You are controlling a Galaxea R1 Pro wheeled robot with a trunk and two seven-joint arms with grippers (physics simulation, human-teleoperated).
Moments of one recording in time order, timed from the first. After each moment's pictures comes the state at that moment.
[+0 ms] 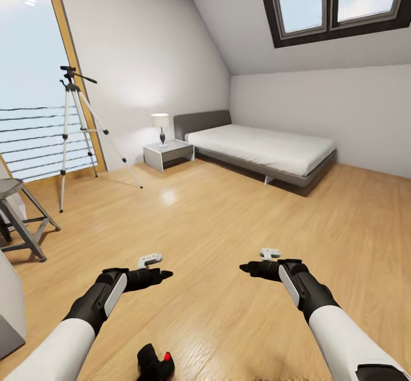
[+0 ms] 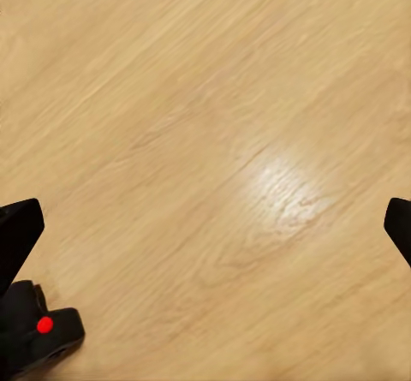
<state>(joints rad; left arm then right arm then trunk) -0.67 0.05 0.00 -0.69 0.22 0.64 -0.38 -0.73 -0.03 0.00 -0.65 -0.09 0.60 0.31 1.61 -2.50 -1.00</state>
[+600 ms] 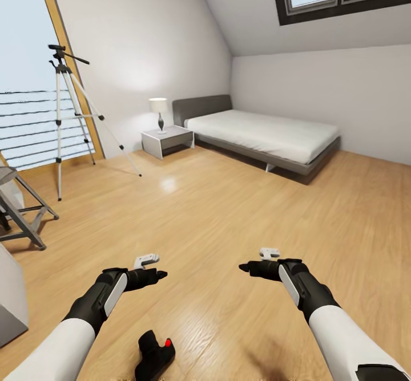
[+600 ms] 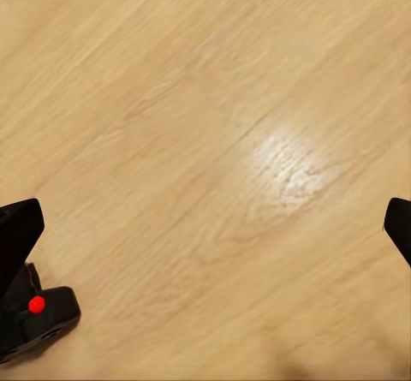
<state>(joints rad) -0.67 0.05 0.00 -0.69 0.22 0.62 -0.24 -0.73 -0.03 0.00 -0.65 -0.09 0.60 0.32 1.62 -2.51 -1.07</state>
